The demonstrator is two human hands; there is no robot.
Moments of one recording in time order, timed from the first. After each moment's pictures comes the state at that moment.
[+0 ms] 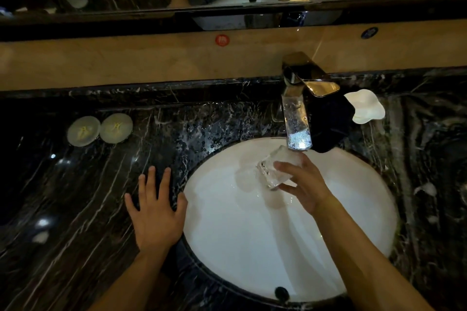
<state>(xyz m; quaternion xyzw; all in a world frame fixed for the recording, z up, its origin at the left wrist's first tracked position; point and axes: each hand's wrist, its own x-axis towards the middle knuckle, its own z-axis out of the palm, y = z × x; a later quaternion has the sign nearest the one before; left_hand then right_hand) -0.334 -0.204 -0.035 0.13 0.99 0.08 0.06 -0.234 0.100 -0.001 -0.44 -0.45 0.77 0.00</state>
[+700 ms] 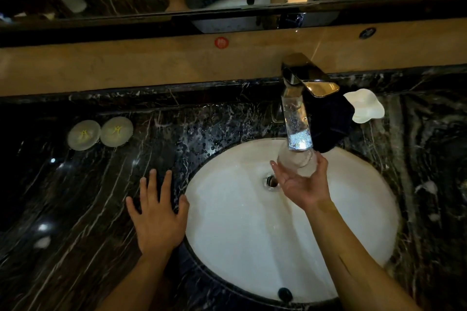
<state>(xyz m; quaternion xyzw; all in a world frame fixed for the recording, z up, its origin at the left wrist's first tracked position) -0.334 -0.205 -0.035 0.13 0.99 0.08 0.06 -0.242 0.098 -0.013 -0.45 0.09 0.88 0.12</state>
